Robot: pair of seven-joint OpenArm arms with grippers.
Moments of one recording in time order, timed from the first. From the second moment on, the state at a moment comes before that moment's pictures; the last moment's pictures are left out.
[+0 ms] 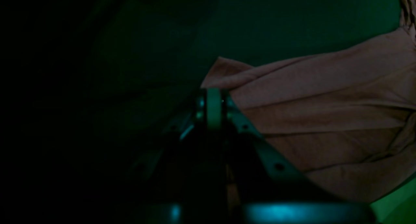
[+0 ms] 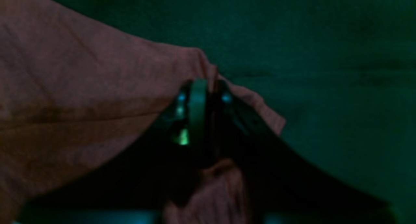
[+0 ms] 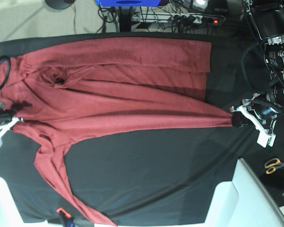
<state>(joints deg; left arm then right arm) 1.4 -22.7 -22.6 88.5 -38.8 -25.2 60.4 30.7 27.3 -3.4 14.0 10.7 21.0 -13.0</state>
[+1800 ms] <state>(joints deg) 0.4 -22.8 -22.7 88.6 -38.8 -25.2 60.5 36.0 23.4 -3.2 15.1 -12.0 20.7 -12.1</state>
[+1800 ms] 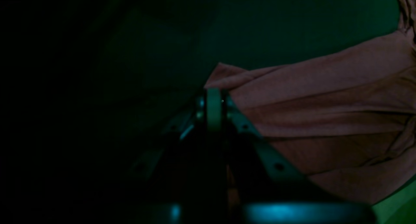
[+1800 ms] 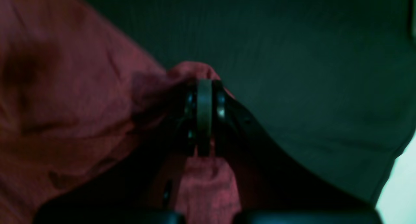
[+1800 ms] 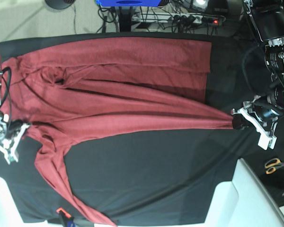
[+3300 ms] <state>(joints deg) 10.3 -23.1 -22.6 103.0 -39.0 -25.6 63.0 12.0 20.8 14.2 56.1 -12.0 21.3 -32.9</state>
